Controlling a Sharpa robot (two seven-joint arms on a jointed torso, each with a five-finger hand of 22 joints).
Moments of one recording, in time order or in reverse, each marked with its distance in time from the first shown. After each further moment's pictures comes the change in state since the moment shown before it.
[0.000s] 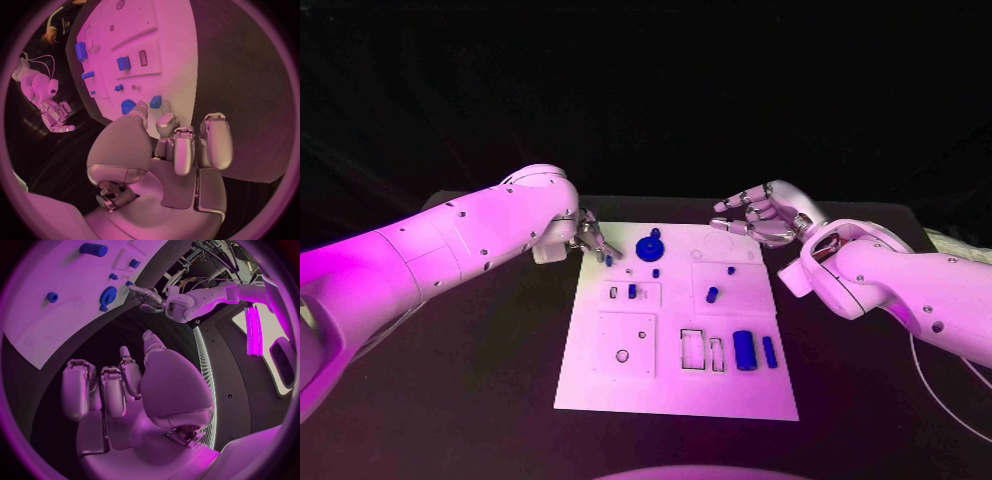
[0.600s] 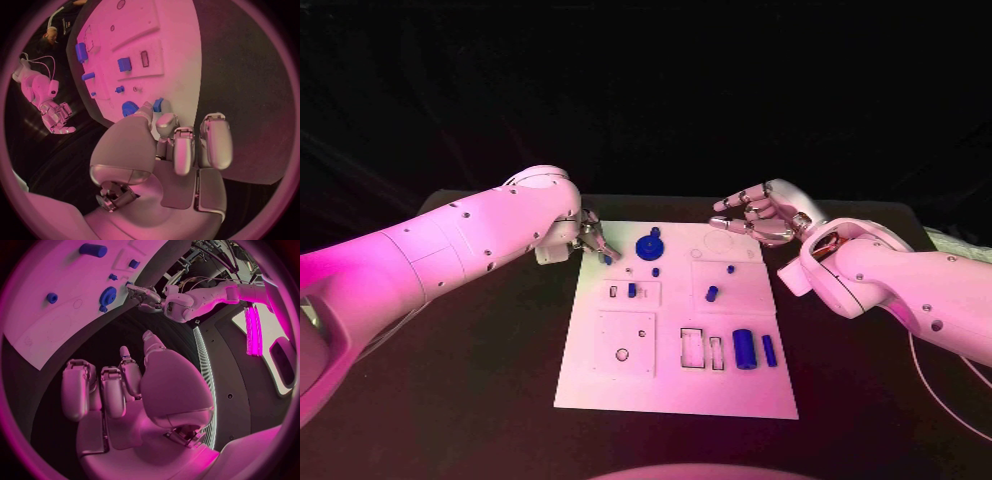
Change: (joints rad) left arm -0.006 0.010 -0.001 -0.008 -0.001 -0.001 0.011; left_hand 0.105 0.060 0.086 -0.042 0.000 0.000 -0.007 0.014 0.003 0.000 -0.007 0.000 -0.002 -0.004 -0.004 0.000 0.001 0.000 0.007 -0.007 0.000 0.000; right arm 0.000 0.001 0.000 0.000 0.000 0.003 0.000; right_hand -0.004 0.004 0.000 0.000 0.000 0.000 0.000 0.000 0.001 0.000 0.000 0.000 0.000 0.000 0.000 0.000 0.000 0.000 0.000 0.000 0.000 0.000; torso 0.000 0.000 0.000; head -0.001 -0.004
